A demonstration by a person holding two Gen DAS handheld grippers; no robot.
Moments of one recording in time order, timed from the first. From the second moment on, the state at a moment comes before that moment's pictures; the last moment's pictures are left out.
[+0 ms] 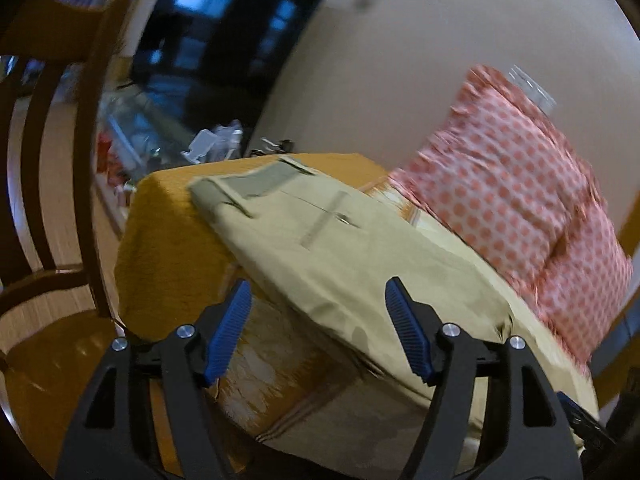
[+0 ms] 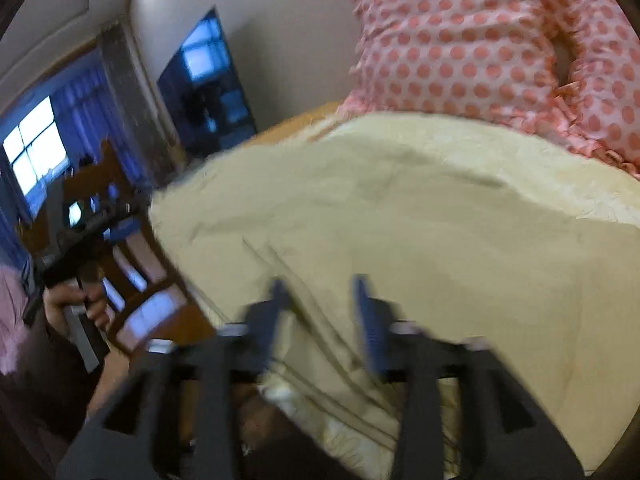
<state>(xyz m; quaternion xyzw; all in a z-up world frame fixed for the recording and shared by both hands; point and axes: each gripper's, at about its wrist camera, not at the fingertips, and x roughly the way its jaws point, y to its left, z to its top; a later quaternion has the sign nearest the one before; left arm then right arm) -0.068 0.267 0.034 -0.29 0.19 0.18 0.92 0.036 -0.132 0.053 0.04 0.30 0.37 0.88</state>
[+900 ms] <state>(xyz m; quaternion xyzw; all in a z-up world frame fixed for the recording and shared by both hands) -0.022 0.267 0.023 -0.29 0.21 0.17 0.92 0.063 -0.109 0.026 -0.04 0.33 0.31 0.89</state>
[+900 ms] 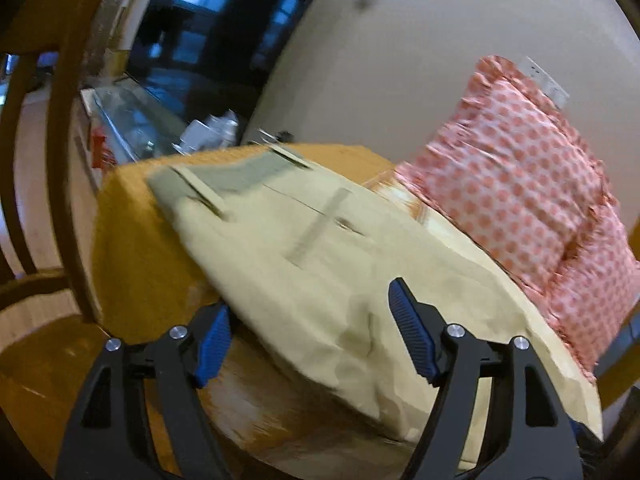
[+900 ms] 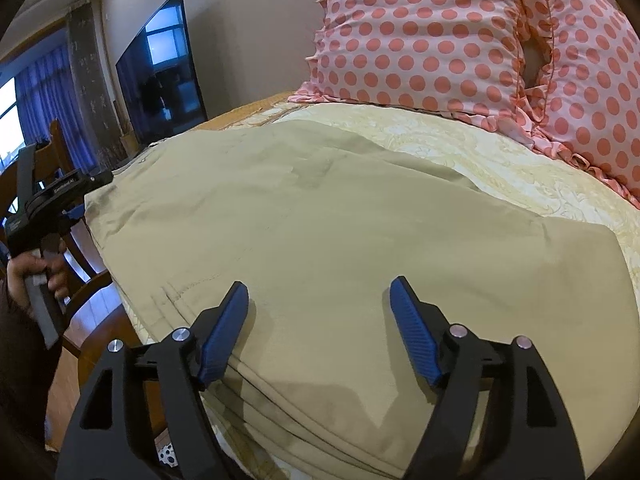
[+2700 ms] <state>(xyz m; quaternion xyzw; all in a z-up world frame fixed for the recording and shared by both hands) 0.174 0.085 0.032 -0.16 0.45 -0.18 0.86 0.149 -0.337 0.013 0.28 0.42 0.27 0.82</state>
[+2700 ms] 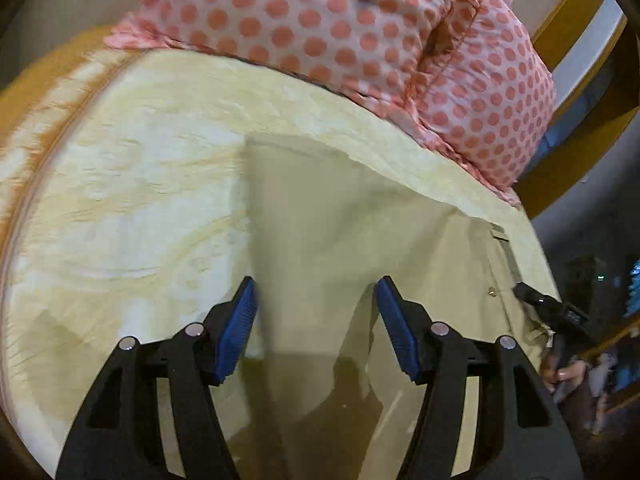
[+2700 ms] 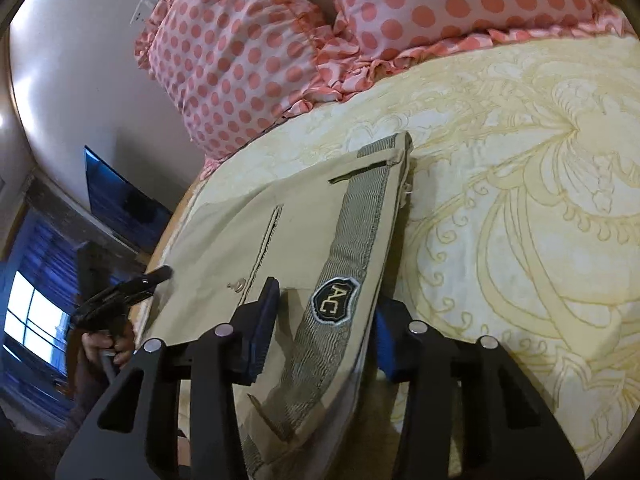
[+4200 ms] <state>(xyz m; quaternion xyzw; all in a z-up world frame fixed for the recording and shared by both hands) 0.185 0.013 0.082 -0.03 0.40 -0.11 0.91 0.170 -0.292 0.077 0.17 0.42 0.12 0.88</state>
